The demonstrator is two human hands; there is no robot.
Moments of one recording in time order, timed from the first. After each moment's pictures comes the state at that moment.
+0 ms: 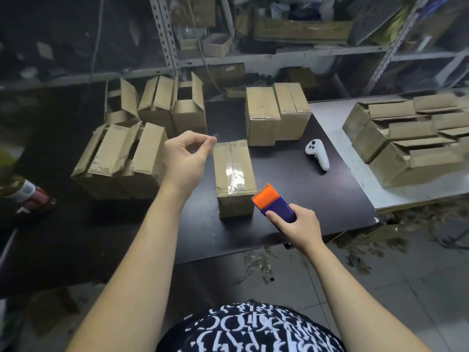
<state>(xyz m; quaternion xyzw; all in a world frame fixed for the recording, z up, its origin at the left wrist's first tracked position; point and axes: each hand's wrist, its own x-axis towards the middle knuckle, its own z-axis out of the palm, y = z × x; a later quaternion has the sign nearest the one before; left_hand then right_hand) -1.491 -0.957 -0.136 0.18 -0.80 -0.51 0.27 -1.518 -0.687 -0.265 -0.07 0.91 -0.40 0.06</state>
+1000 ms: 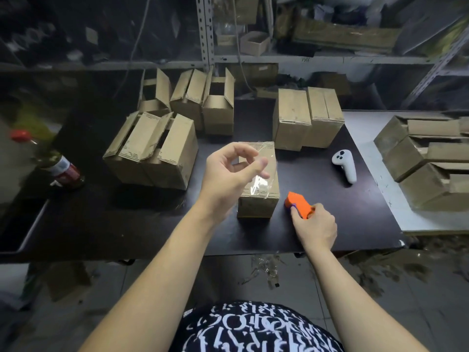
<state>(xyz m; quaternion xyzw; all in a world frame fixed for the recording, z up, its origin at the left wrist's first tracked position) -1.455 -0.915 -0.124 0.12 -0.65 -0.72 0.20 -1.541 -0.723 -0.276 0.09 0.96 -0.28 0.02</state>
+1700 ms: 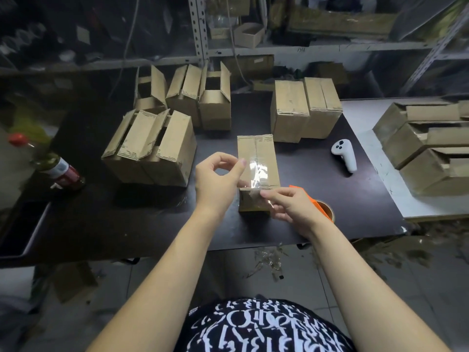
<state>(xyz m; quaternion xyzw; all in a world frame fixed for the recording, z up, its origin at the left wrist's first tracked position) -1.446 -0.921 -0.147 0.28 -0.71 -0.62 0.20 -1.523 -0.756 -0.209 -0.04 0.65 -0.66 0.38</state>
